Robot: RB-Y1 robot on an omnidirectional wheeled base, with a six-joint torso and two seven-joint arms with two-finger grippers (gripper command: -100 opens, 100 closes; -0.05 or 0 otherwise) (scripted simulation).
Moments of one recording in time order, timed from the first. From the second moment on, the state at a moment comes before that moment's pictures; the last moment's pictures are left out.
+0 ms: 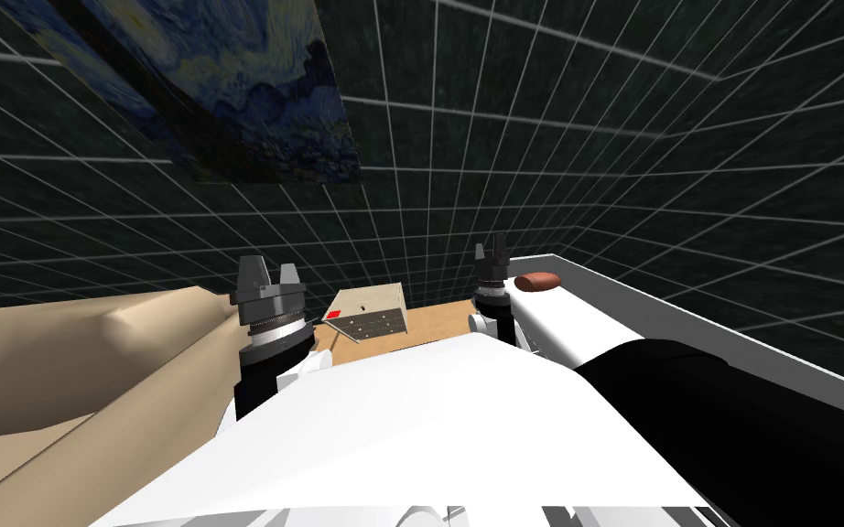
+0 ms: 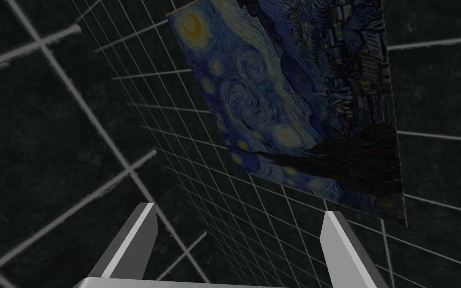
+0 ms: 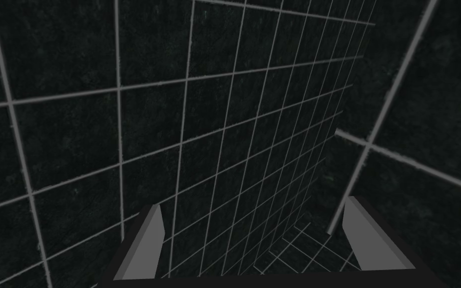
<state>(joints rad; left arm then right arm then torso) 0.54 -0.03 0.06 -2.40 -0.08 -0.51 -0.10 0.50 0.05 -0.02 -2.36 0.10 -0.55 -0.02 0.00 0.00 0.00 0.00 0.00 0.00</state>
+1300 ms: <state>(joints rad) 0.42 0.12 0.13 -2.06 -0.21 -0.47 -0.29 0.50 0.05 -0.02 -2.36 0.10 -0.55 -0.02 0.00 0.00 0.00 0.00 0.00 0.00</state>
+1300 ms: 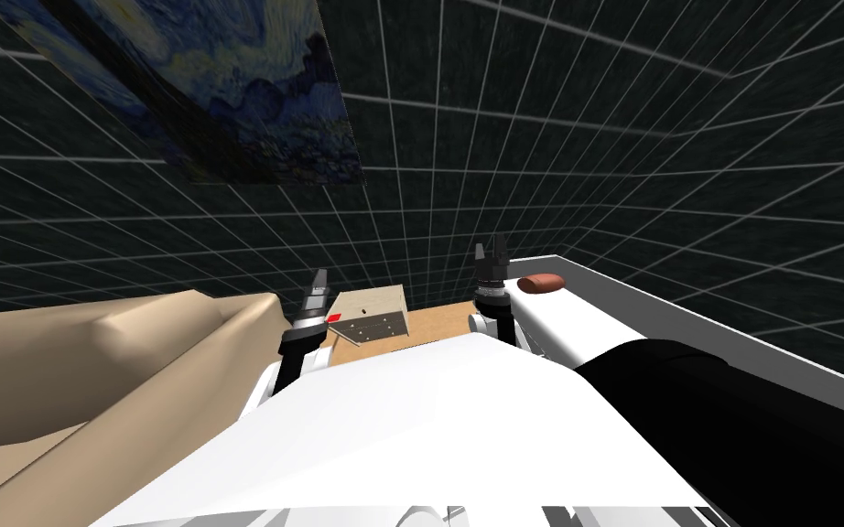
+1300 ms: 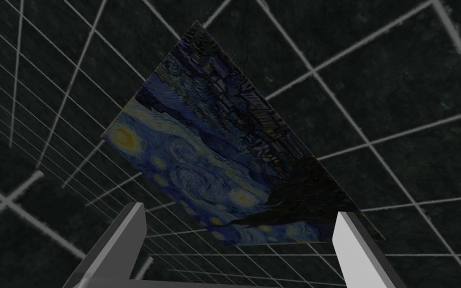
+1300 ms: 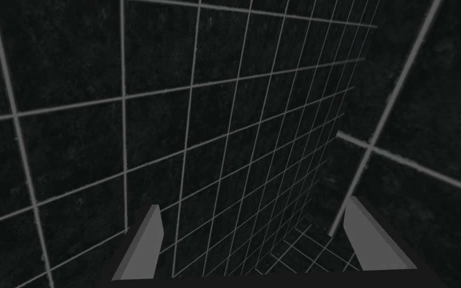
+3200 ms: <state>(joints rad) 0.24 0.16 0.22 -1.55 -0.39 -0.43 -0.57 0.50 0.05 -0.02 -2.36 0.10 -0.55 -0.02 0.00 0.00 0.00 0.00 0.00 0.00</state>
